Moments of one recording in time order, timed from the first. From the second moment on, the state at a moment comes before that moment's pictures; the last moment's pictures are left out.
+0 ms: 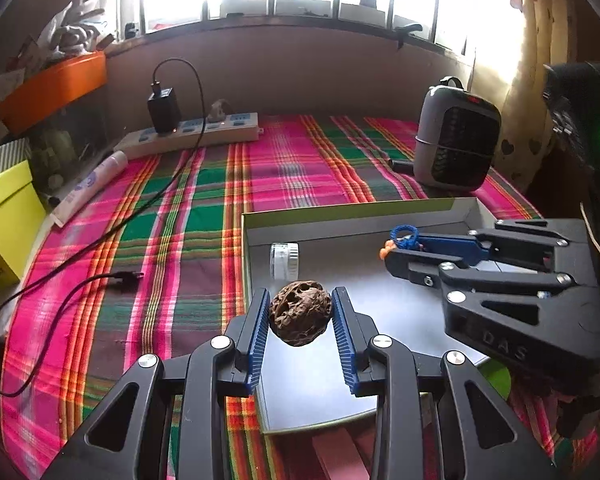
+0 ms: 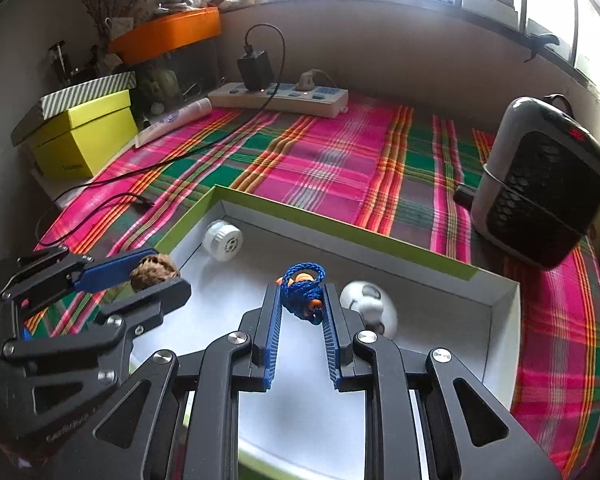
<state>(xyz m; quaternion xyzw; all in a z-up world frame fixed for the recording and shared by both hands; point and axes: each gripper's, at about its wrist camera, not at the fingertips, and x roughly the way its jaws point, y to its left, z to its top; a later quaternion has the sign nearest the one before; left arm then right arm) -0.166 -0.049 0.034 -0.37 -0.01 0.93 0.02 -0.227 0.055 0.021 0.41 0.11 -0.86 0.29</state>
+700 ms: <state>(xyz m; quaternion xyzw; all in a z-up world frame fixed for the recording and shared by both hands) -0.177 -0.050 0.025 -0.38 0.00 0.93 0.02 -0.251 0.034 0.004 0.43 0.14 -0.84 0.29</state>
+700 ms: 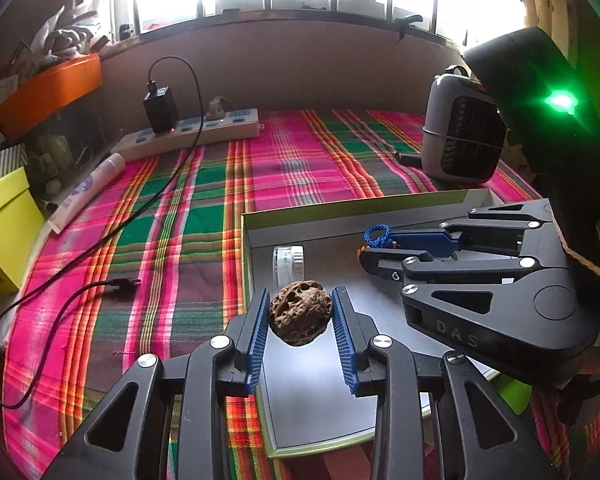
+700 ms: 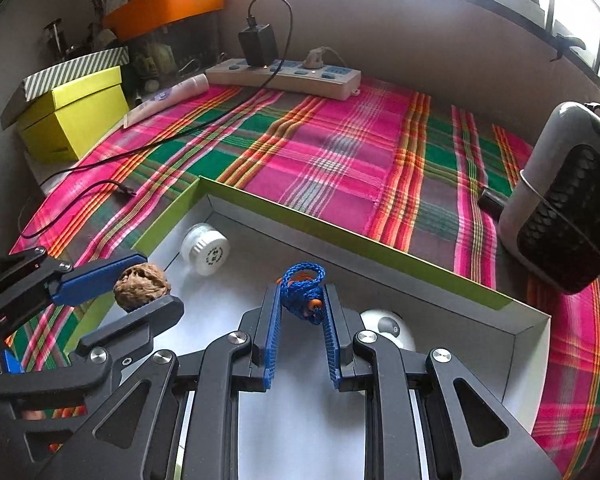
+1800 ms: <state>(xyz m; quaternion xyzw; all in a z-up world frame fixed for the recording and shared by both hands) -0.176 -0.048 0.028 -0.38 0.00 0.93 0.02 -0.253 0.039 0.011 0.44 0.11 -0.85 0.27</state>
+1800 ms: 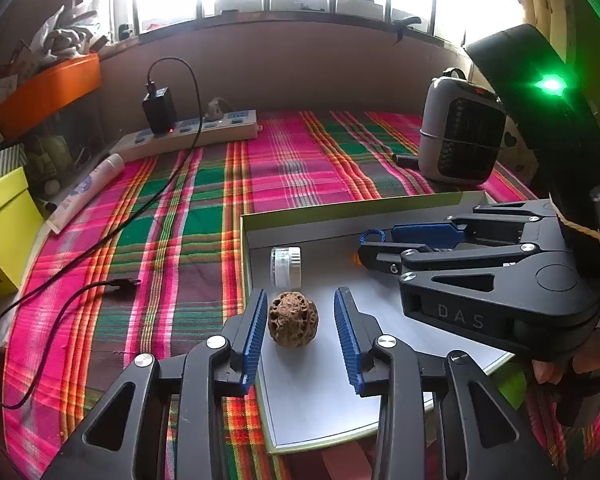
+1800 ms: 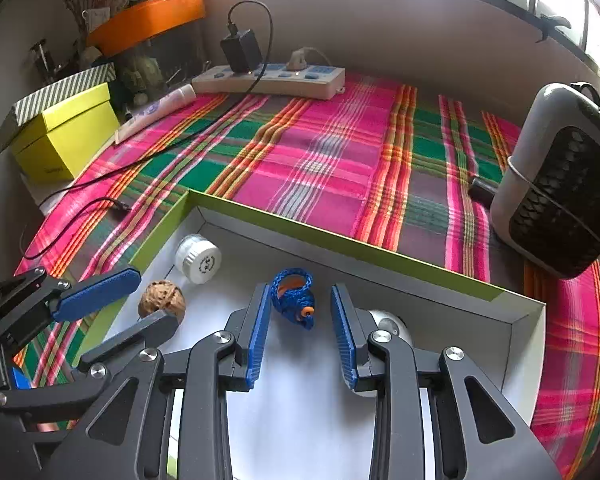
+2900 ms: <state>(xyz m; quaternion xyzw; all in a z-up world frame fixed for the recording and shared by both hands) -0.126 -0.051 0.052 -0.35 -0.01 0.94 0.01 -0.190 0.068 0.041 0.40 0.05 -0.87 0.27</state>
